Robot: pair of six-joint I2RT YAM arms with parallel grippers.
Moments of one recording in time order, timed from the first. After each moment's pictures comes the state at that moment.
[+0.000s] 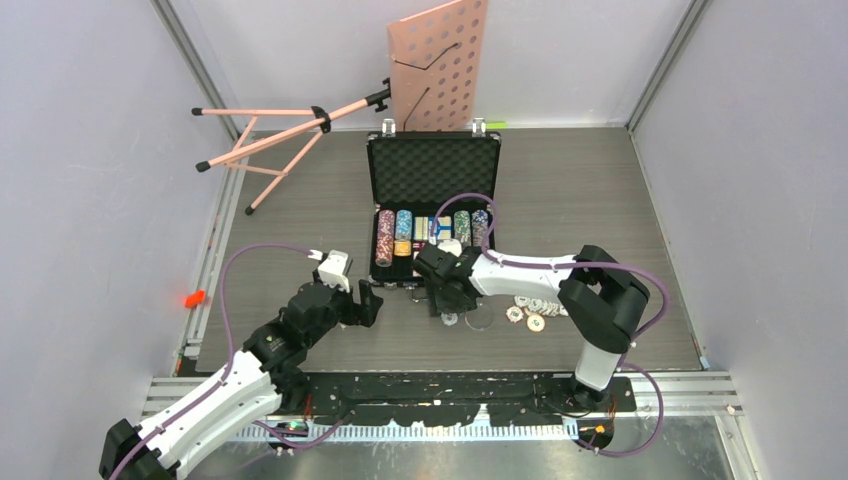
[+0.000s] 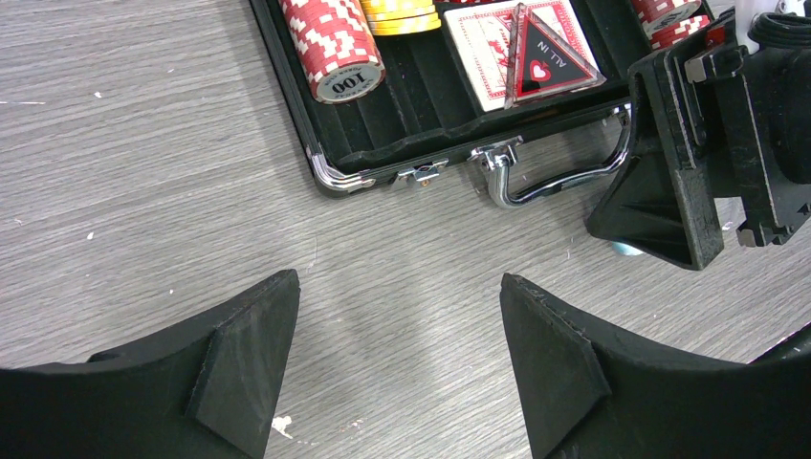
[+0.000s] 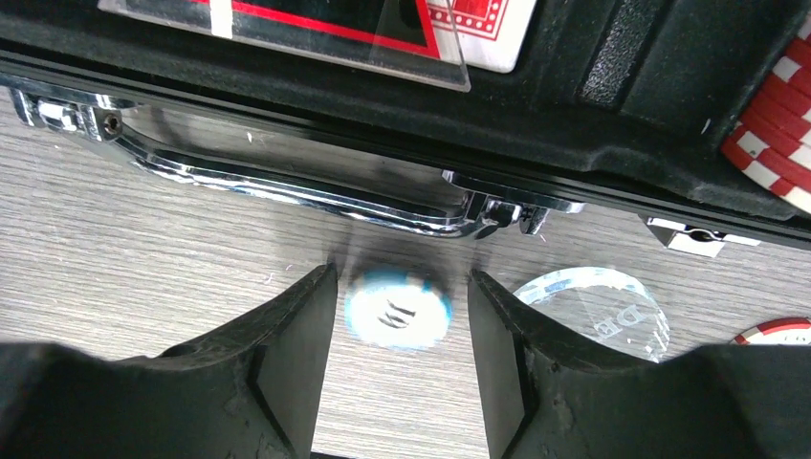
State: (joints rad) left arm -0.70 0.54 0.26 -0.17 -0.16 -0.37; right arm 0.98 1.76 1.08 -0.61 0.19 0.78
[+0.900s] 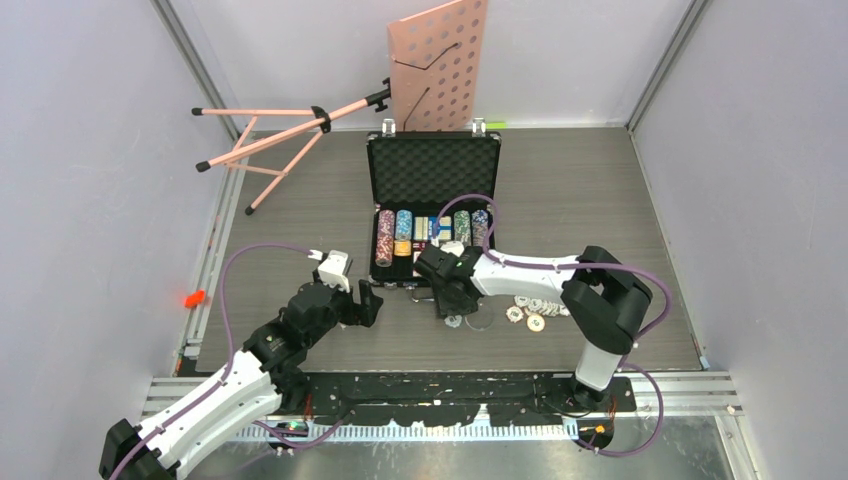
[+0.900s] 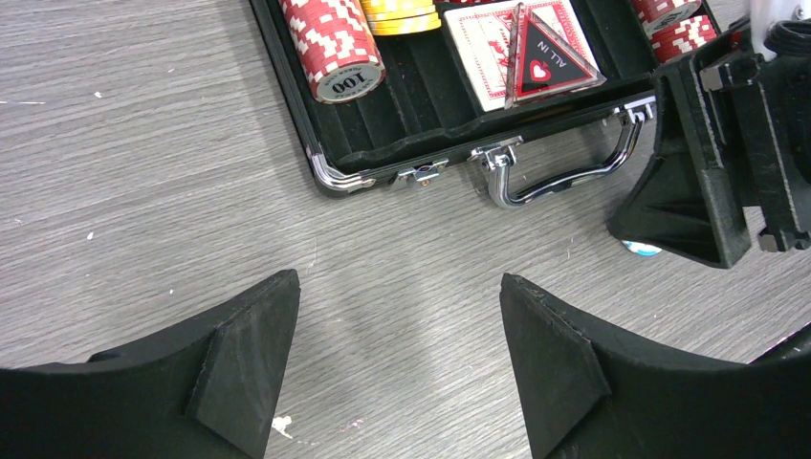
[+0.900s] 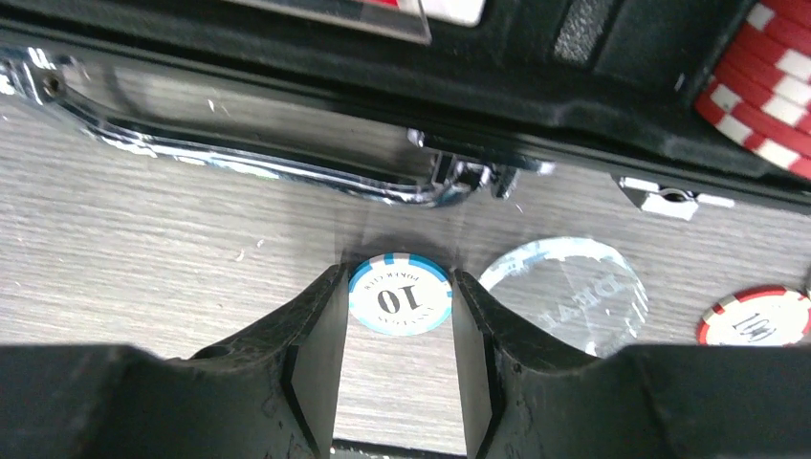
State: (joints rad) left arm -0.70 0.54 0.26 -0.17 -0.16 -0.37; right arm 0.98 1.75 1.08 -0.65 0.20 0.78
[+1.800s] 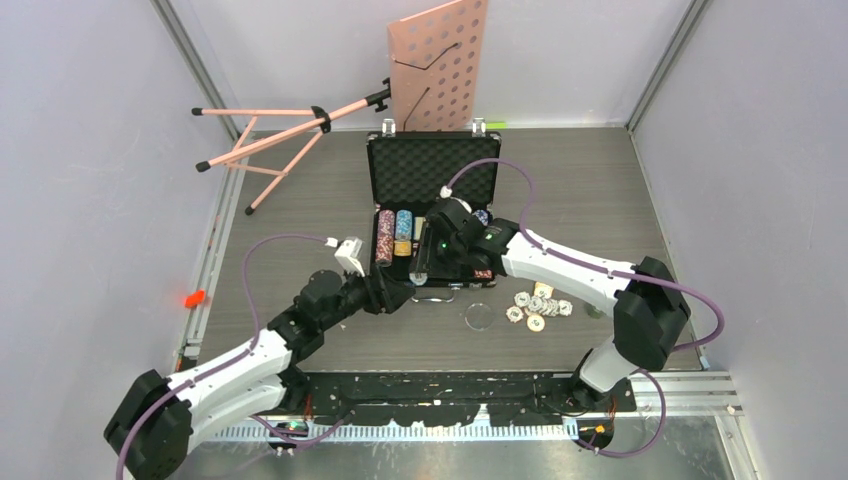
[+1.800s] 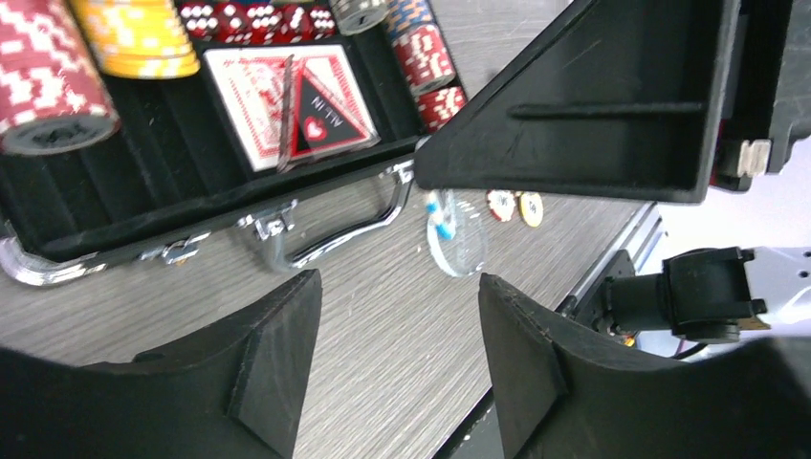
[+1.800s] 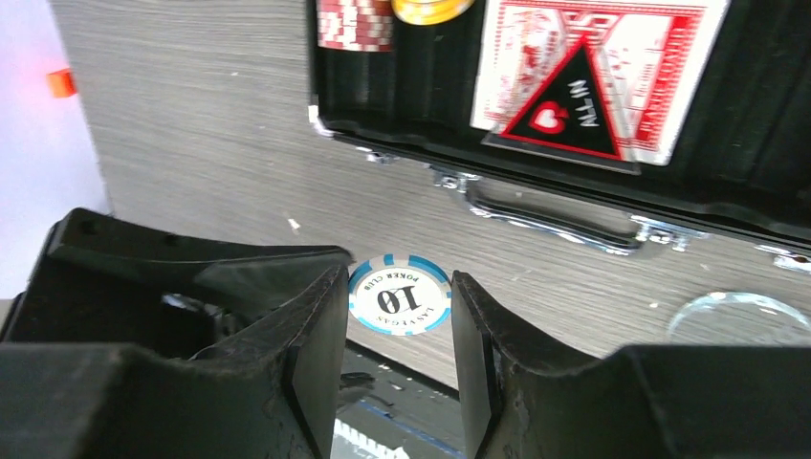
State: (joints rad) left arm -0.70 0.82 0.24 0.30 0.12 -0.71; right arm 0.88 1.57 1.20 -0.52 0.03 0.94
